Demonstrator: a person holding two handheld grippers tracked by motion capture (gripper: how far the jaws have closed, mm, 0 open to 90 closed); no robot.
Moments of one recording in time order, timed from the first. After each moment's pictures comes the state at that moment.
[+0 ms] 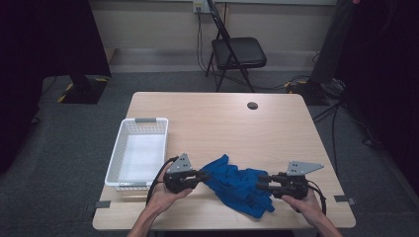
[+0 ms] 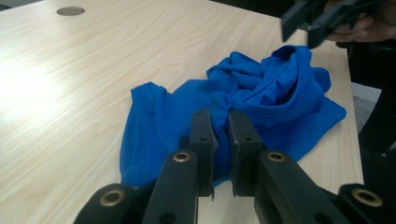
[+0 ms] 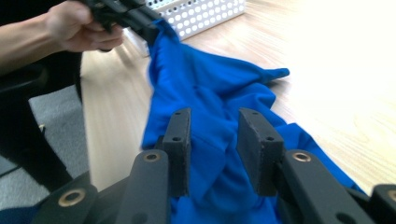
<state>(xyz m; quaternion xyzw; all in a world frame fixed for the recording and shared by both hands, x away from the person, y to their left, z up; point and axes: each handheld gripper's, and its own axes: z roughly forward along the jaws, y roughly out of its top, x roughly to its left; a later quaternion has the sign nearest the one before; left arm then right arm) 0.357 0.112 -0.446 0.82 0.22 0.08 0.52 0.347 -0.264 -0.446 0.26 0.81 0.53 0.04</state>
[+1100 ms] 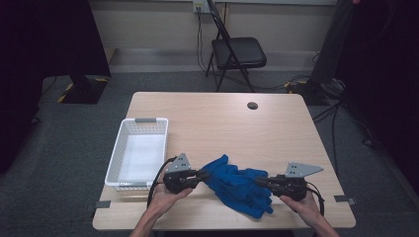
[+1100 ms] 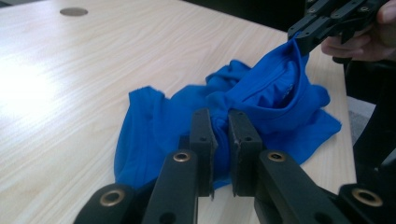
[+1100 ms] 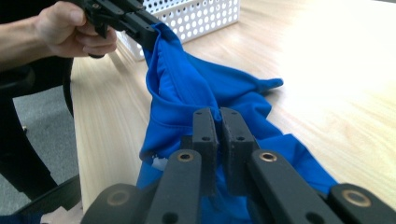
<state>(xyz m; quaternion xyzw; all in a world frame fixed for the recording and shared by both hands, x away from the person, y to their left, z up) 0.355 0.111 -0.444 0.80 0.23 0.06 0.54 0.339 -0.260 -0.441 0.25 0.81 0.53 0.07</state>
